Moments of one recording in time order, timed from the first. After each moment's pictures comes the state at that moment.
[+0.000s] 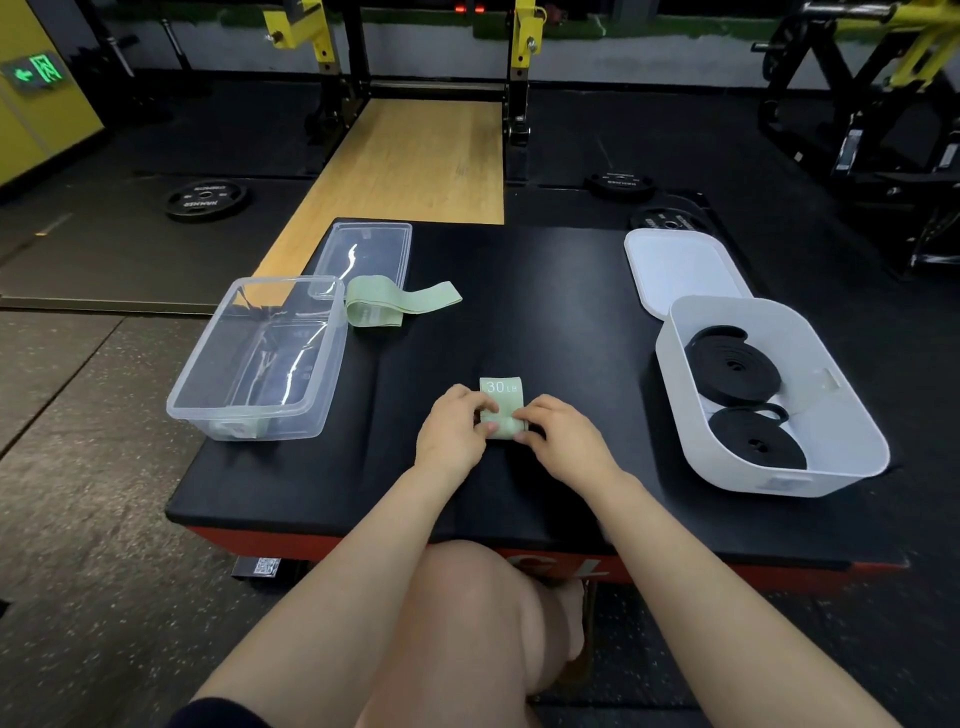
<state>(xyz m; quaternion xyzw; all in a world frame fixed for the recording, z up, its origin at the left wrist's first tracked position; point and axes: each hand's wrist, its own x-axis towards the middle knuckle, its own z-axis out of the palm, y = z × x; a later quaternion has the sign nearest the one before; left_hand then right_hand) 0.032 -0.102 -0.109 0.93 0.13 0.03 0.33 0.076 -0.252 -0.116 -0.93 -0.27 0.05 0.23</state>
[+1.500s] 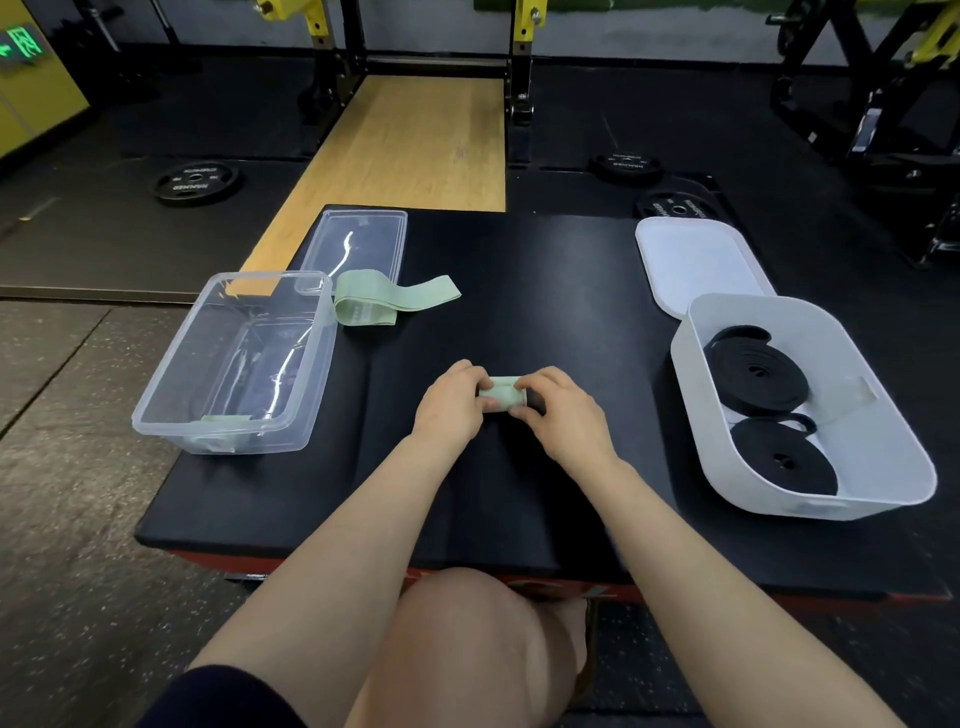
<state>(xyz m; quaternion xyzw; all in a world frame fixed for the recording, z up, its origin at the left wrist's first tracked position) 0.083 -0.086 -0.106 0.95 0.13 -0.01 0.29 0.109 -0.234 -0.116 -0.94 -0.22 0.01 0.27</state>
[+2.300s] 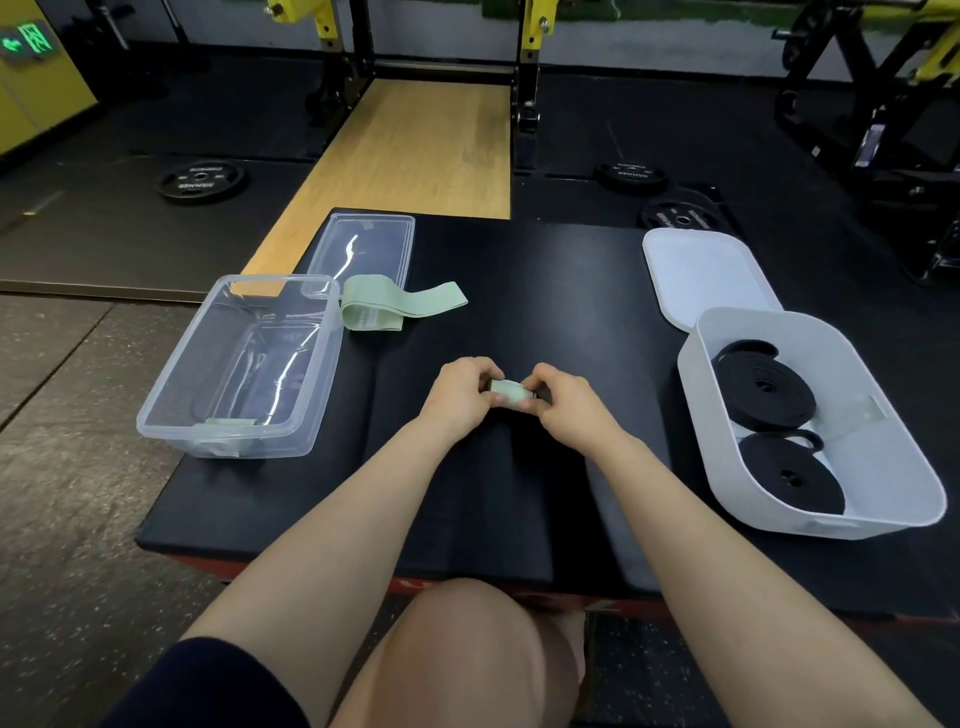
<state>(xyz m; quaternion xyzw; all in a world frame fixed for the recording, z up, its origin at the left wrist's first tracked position) 0.098 -0.074 -0.100 0.91 0.11 0.00 0.40 0.137 -0.227 -0.102 -0.91 -0.19 0.14 0.34</state>
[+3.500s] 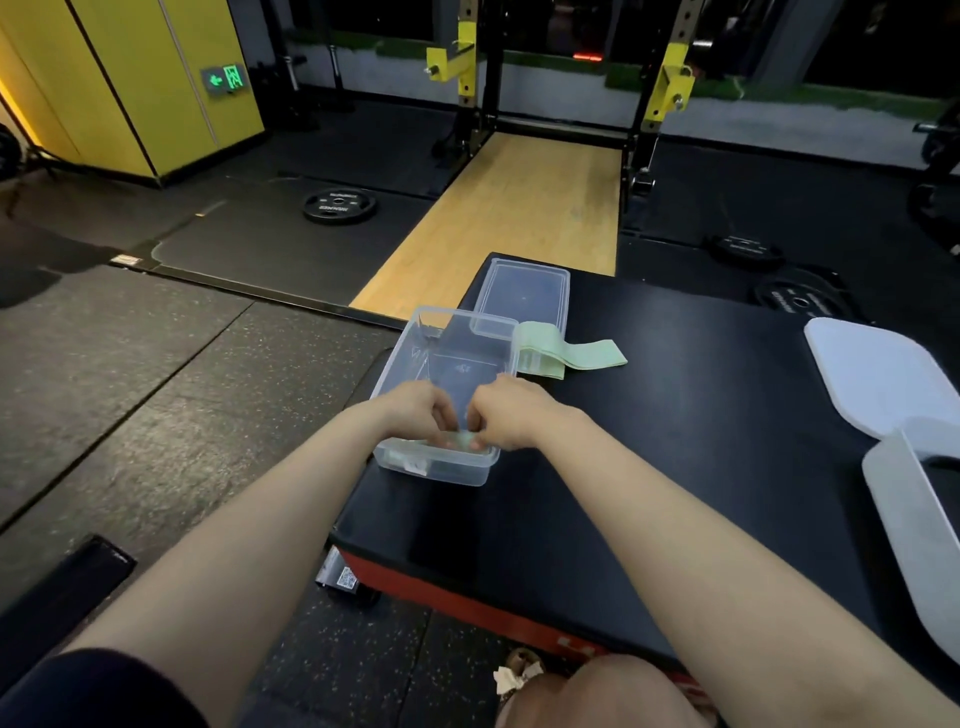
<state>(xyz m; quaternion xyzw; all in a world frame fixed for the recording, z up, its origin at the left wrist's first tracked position) 0.007 0.156 -0.056 0.93 0.14 -0.17 0.30 0.077 0.021 -0.039 -0.86 -0.48 0.14 -0.02</state>
